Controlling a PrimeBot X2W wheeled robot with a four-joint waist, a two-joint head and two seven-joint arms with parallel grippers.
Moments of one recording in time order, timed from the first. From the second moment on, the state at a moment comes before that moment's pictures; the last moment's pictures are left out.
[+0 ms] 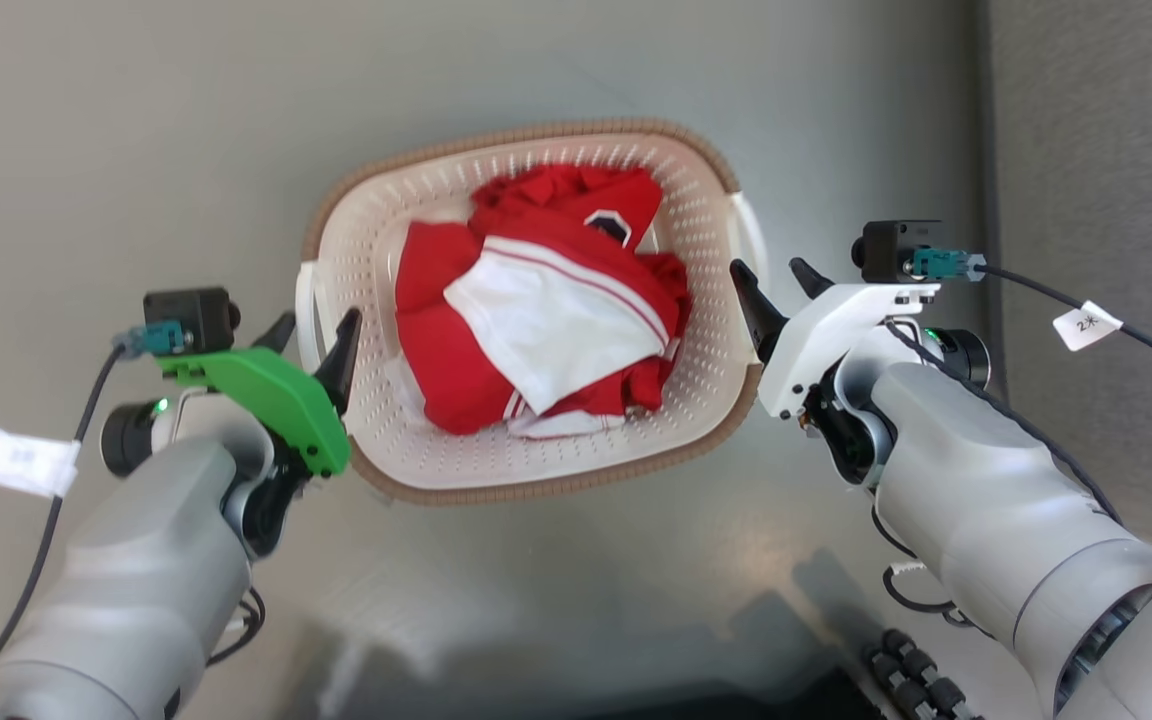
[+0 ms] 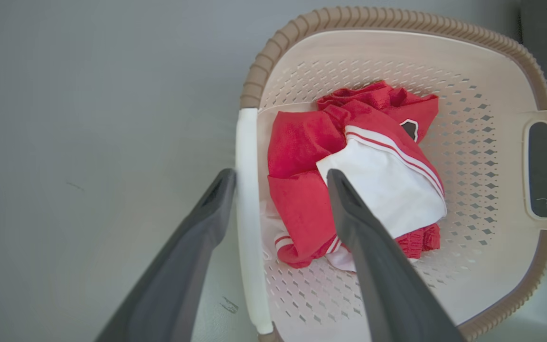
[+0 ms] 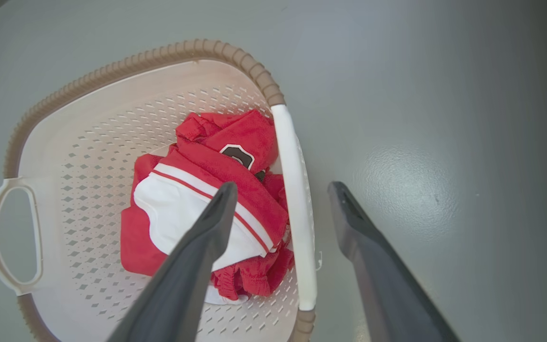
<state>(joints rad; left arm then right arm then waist) -0.82 0.20 -1.09 0.98 -1.28 -0.12 -0.25 -0.85 -0.06 1.03 1.11 1.12 0.01 -0.25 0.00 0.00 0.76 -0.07</state>
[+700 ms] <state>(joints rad) -0.73 0.24 -0.97 0.90 -1.27 -0.12 -0.25 -0.81 -0.06 0.98 1.09 1.07 0.02 -0.25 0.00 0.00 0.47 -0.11</state>
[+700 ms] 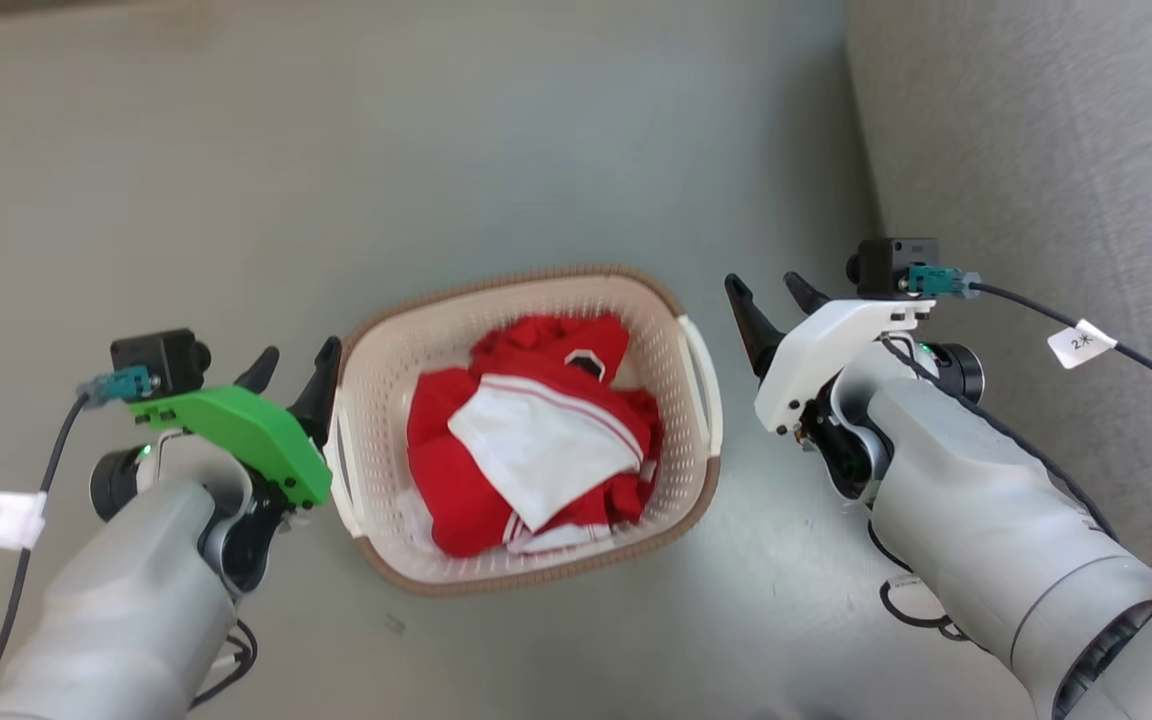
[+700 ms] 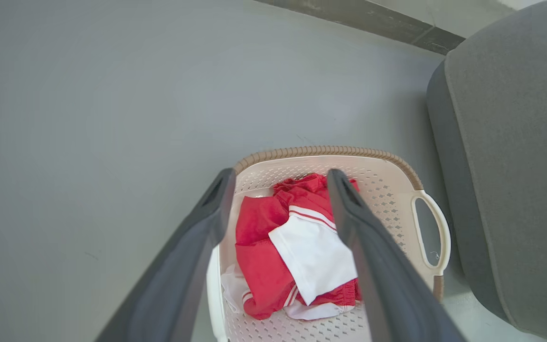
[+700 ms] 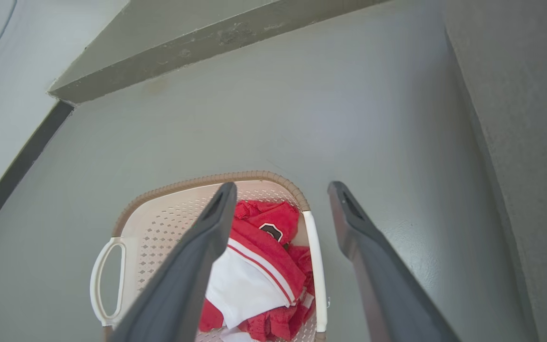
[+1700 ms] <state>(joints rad) -0.46 0.27 -0.55 0.55 -0.95 -0.12 -0.25 -0.58 -0.16 0.68 0.67 0.74 -0.06 -0.25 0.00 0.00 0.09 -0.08</state>
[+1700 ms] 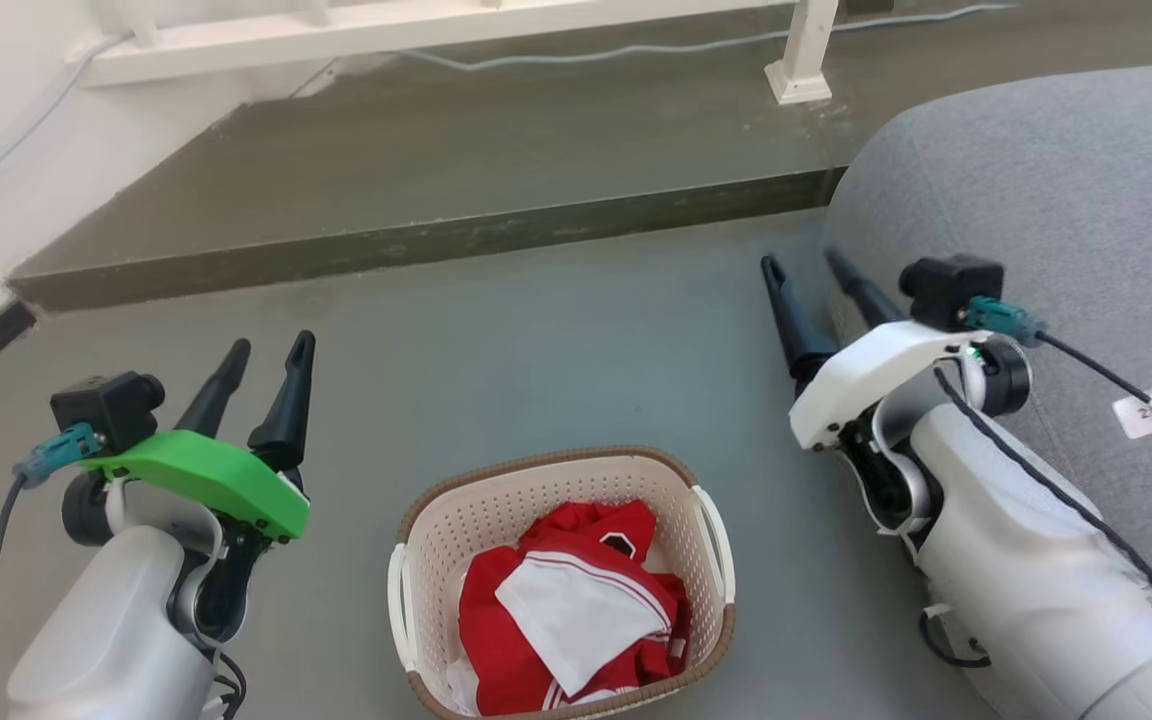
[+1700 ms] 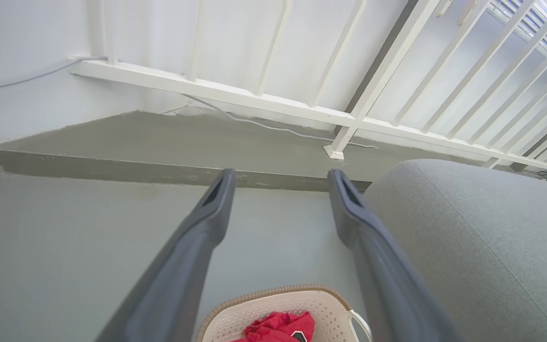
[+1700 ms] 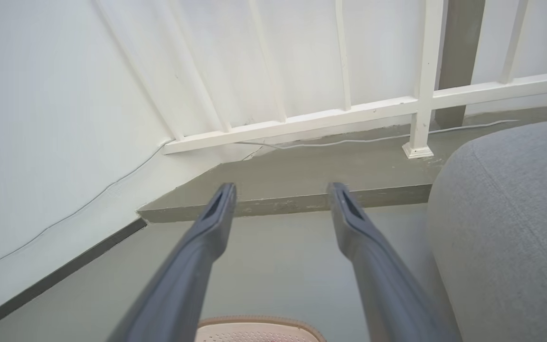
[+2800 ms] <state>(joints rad) -0.13 0.14 -0.15 0.17 -0.58 -0.11 -0.25 -0.24 -0.18 0.41 0.26 0.44 -0.12 -0.25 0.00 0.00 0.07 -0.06</state>
